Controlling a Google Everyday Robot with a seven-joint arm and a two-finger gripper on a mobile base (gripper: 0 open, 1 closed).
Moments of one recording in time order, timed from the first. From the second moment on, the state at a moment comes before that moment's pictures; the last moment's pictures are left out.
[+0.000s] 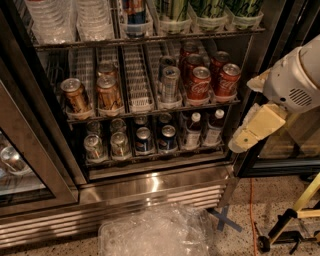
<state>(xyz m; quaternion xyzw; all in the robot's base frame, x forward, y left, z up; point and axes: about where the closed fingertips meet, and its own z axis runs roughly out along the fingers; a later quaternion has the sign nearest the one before) 0.468 -0.171 0.932 -0.53 0.80 0.07 0.26</state>
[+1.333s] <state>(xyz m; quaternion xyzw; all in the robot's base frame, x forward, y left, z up) 0.470 -0.051 0.850 -0.45 0.77 0.28 0.35</state>
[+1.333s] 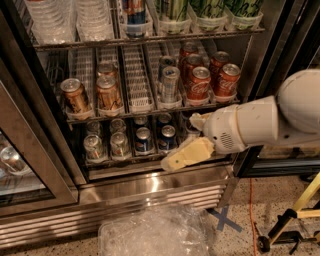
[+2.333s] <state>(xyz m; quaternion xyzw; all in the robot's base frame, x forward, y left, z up) 0.471 -0.011 0.845 -0.34 0.79 0.32 0.40</state>
